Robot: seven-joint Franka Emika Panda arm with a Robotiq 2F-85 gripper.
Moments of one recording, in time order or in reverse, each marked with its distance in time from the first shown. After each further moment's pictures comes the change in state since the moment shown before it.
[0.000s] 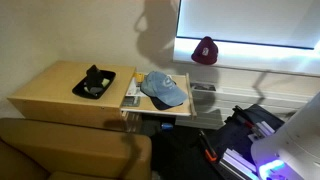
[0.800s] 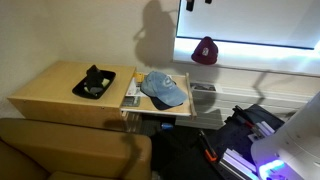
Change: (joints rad) arm 0.025 0.075 -0.002 -0.080 0.064 -0.007 0.018
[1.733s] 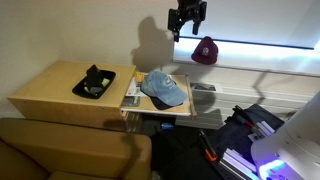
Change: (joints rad) arm 0.017 0.208 0.008 -0.052 0.010 0.169 0.127
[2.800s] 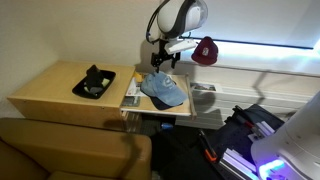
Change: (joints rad) arm 0.001 0.609 -0.073 0.145 0.014 0.505 0.065
